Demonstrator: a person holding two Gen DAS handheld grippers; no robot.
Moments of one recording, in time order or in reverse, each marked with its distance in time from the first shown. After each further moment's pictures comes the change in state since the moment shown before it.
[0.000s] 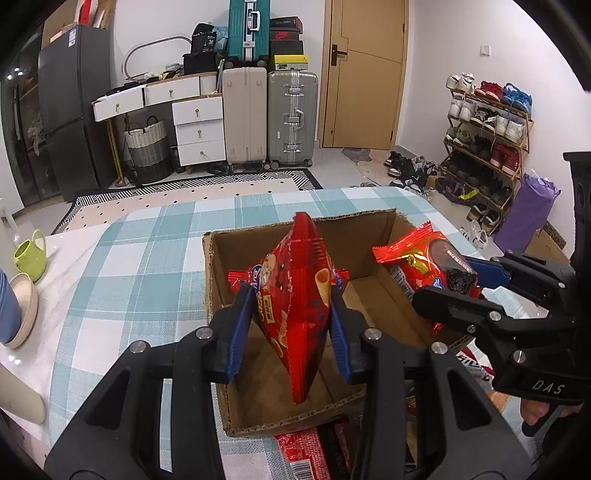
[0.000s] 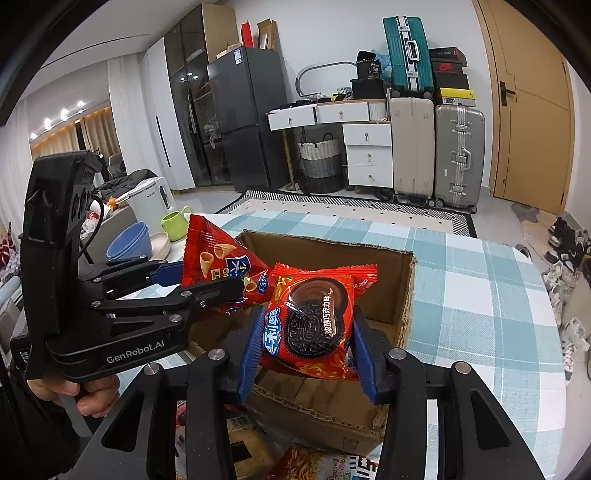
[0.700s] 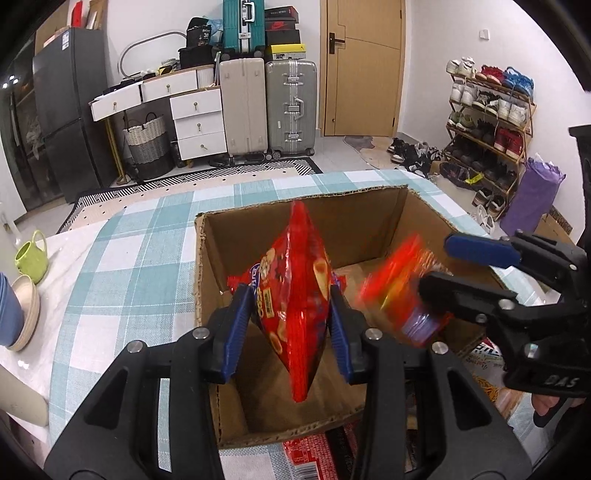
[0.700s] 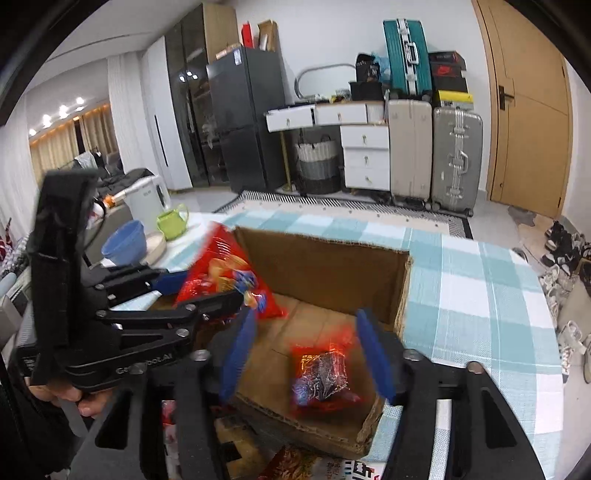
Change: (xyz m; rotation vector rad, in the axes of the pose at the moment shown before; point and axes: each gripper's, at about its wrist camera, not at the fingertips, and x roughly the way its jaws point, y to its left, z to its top) left arm 0.030 -0.005 -0.008 0.023 0.039 0.018; right arm -0.014 0.003 -0.001 -0.013 -0.042 -0.017
